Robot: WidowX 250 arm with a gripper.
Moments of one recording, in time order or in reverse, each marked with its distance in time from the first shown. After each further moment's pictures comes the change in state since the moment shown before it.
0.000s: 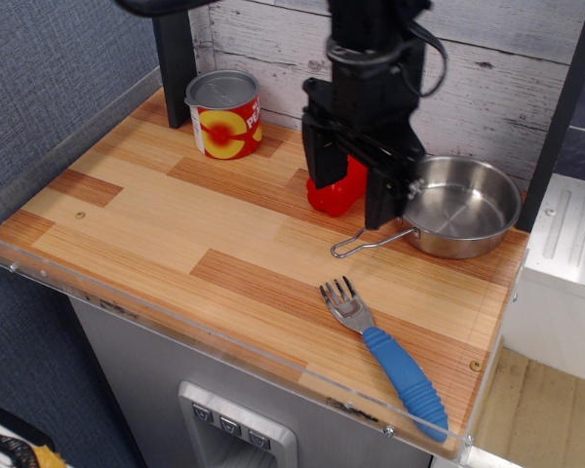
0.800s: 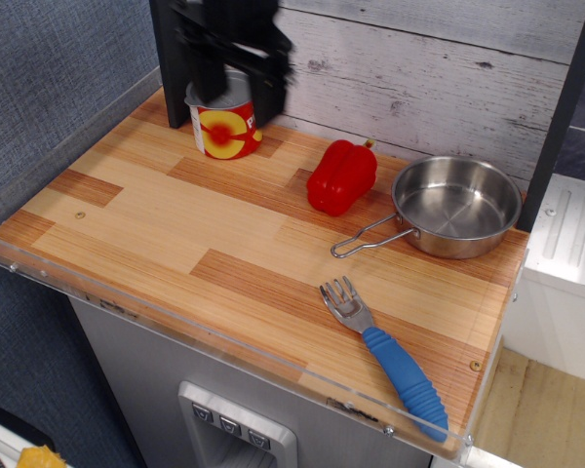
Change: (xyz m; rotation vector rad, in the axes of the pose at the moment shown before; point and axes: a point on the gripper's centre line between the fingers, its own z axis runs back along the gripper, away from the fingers) arm -0.018 0.115 0.022 0.069 -0.033 0.245
